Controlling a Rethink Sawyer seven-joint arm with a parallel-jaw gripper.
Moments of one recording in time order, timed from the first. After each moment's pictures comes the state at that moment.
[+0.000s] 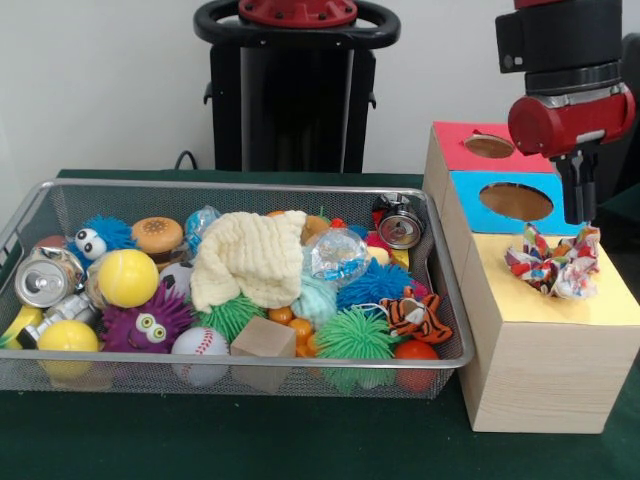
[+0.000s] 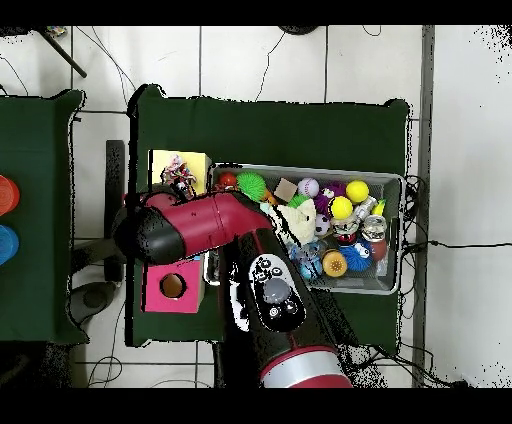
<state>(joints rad) -0.21 -0.76 0.36 1.71 -0.29 0.30 1.58</state>
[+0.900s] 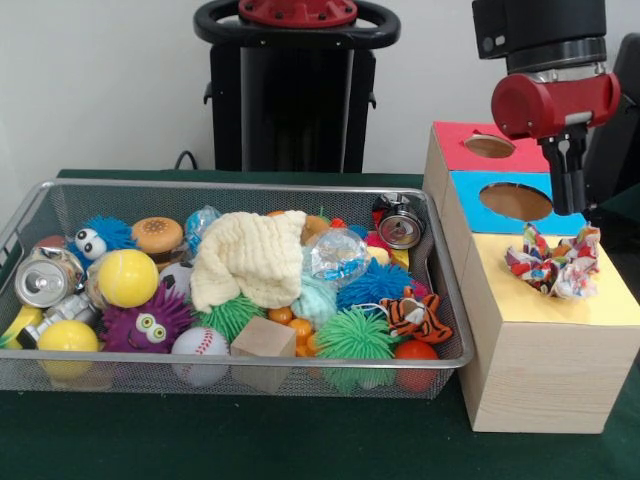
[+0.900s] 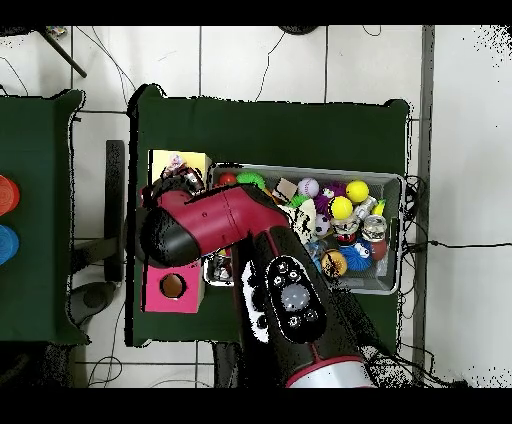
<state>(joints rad) -0.28 -0.81 0.43 1.71 -0.44 0.28 1.58</state>
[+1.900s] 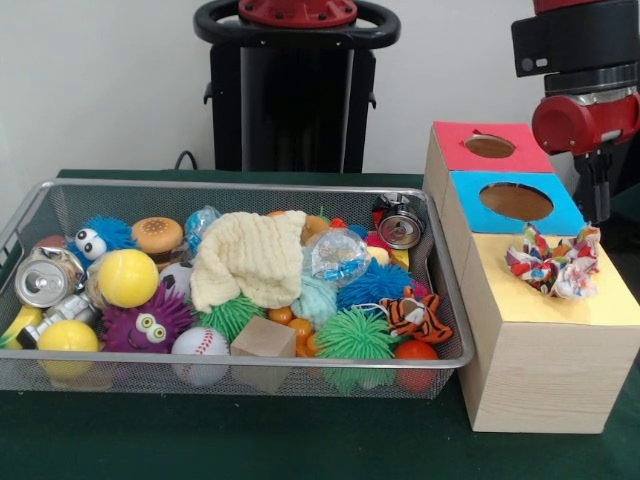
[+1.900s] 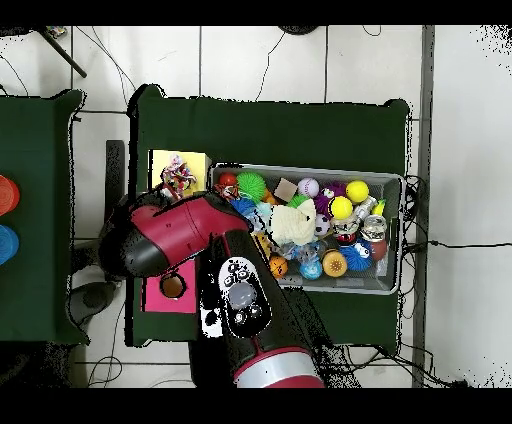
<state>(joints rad) -0.14 -0.76 0.35 1.70 -0.44 0.28 1.58</state>
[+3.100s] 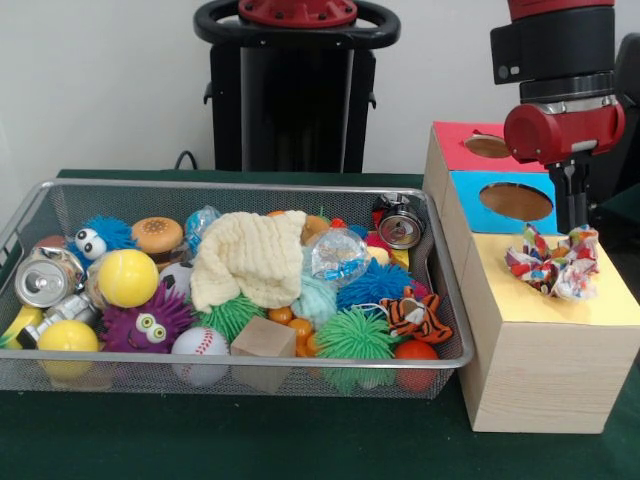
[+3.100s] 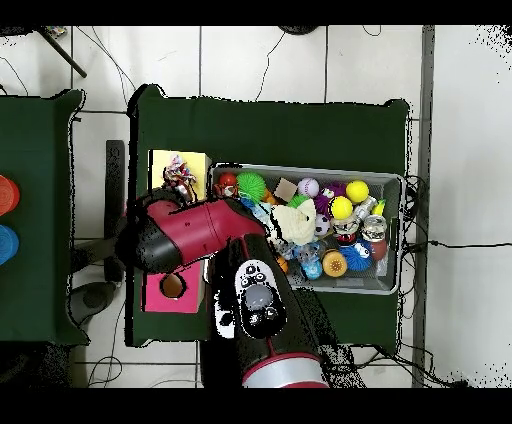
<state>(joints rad) -0.13 -0.74 0.27 1.70 -0.35 0.22 1.58</state>
